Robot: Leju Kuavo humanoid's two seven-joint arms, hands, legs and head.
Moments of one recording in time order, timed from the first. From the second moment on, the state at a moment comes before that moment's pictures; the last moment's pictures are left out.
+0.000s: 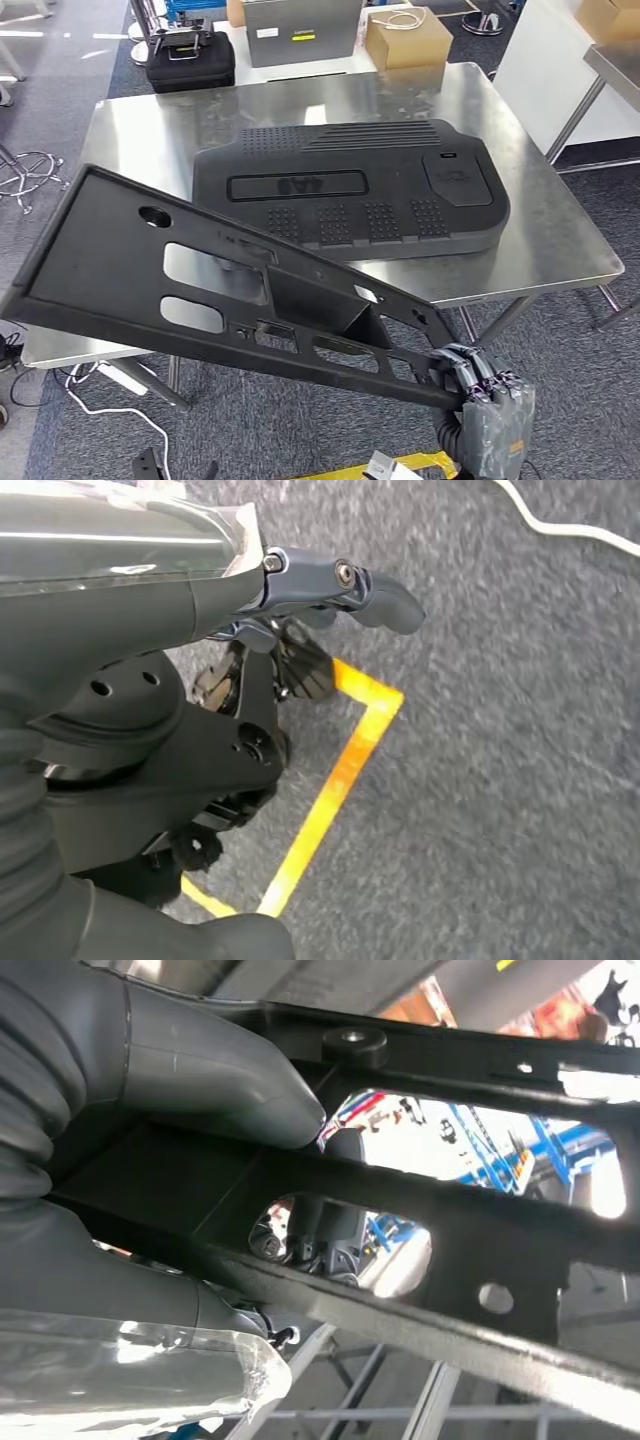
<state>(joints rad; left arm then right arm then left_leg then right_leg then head) -0.13 -0.20 0.97 -0.22 -0.12 0.09 -0.41 0.18 0.00 0.30 -1.83 1.35 -0.70 -0.20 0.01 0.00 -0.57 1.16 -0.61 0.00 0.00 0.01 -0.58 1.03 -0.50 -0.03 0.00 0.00</state>
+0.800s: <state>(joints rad) -0.13 -0.20 0.96 -0.22 -0.12 0.12 -0.36 0.17 -0.01 0.28 -1.84 1.35 -0.70 -0.18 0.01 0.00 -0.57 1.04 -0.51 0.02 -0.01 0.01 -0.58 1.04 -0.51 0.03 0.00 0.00</state>
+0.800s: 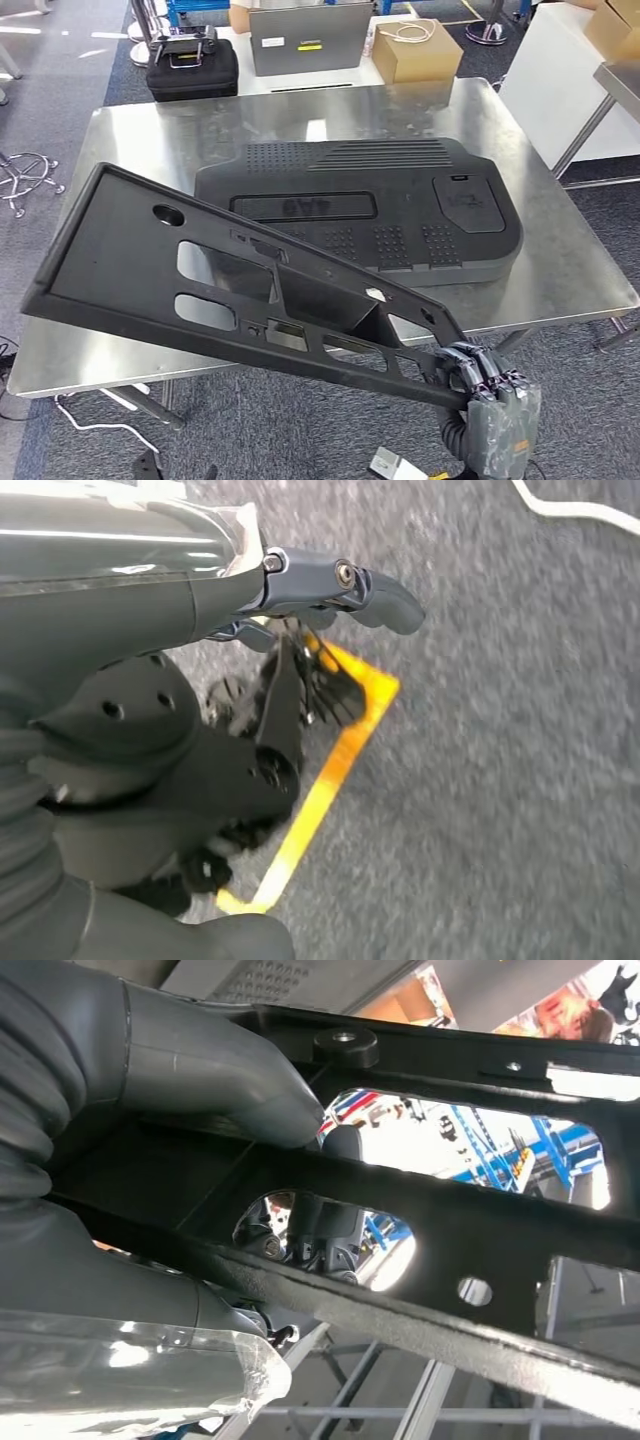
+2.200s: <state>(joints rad) -0.17 -0.22 0.87 -0.22 -0.12 0.10 -0.29 -0.49 -0.15 0.41 -1.37 1.57 -0.41 0.17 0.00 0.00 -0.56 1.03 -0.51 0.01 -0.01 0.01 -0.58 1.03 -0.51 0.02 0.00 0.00</state>
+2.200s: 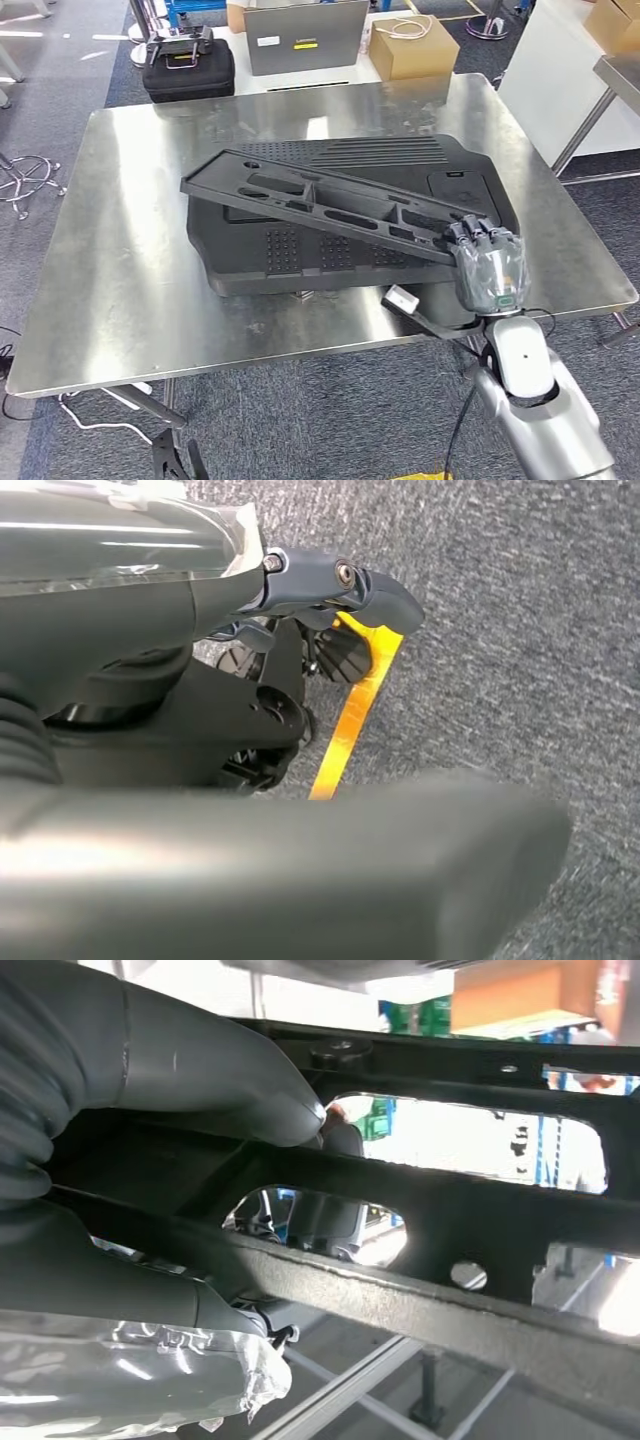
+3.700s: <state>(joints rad) -0.21 -0.23 0.77 -0.22 -0.12 0.08 -0.23 -1.03 0.01 0.59 -0.59 1.57 -0.14 0.30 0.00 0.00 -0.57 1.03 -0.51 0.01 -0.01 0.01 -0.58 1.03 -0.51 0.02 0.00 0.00</state>
